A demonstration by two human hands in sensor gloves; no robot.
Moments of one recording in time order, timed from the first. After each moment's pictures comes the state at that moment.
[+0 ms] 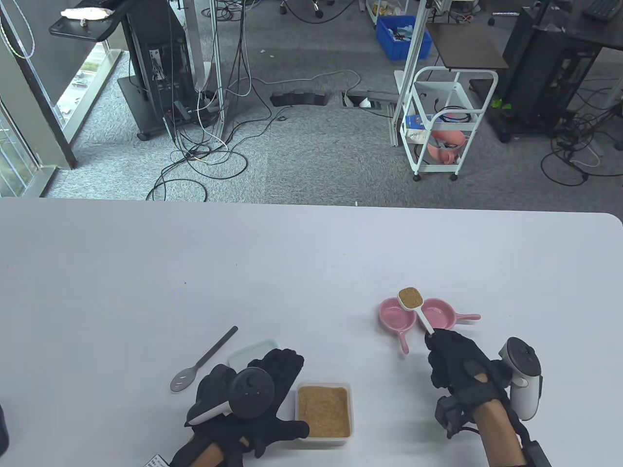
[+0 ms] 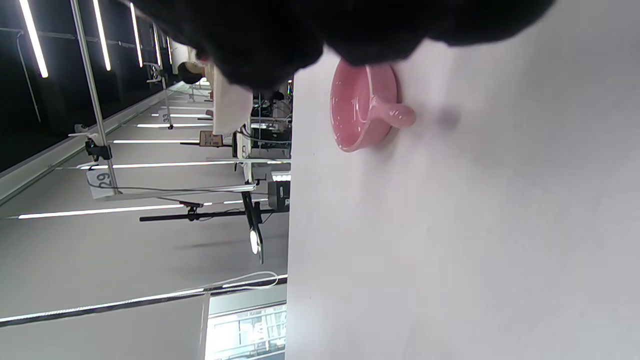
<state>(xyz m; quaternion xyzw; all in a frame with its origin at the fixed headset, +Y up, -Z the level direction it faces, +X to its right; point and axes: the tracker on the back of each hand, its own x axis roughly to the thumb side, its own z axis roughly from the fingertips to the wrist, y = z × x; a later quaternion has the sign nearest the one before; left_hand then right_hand) -0.121 -0.705 -0.252 -0.13 -0.25 0.18 0.94 0.299 -0.741 -0.315 -0.10 0.13 0.70 0.69</state>
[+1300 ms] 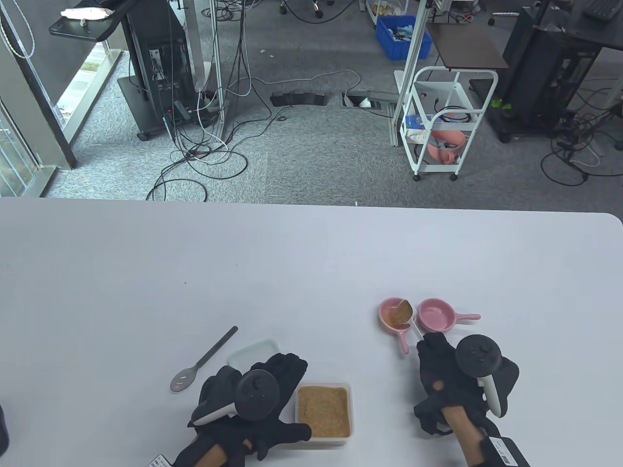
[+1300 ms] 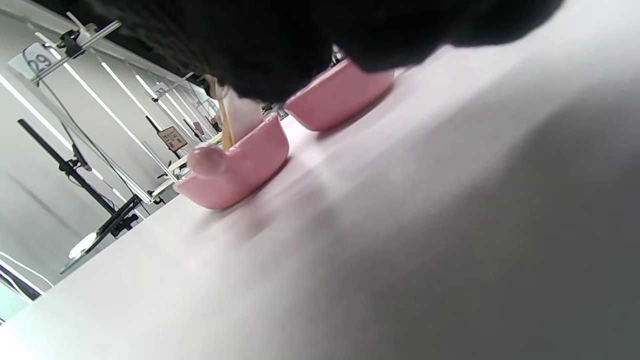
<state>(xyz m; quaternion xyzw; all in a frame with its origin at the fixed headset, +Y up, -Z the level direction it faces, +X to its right) -0.115 -0.707 -0.250 -0.14 -0.26 0.16 0.94 0.266 -0.730 -0.318 -0.11 -0.04 0.95 0.30</state>
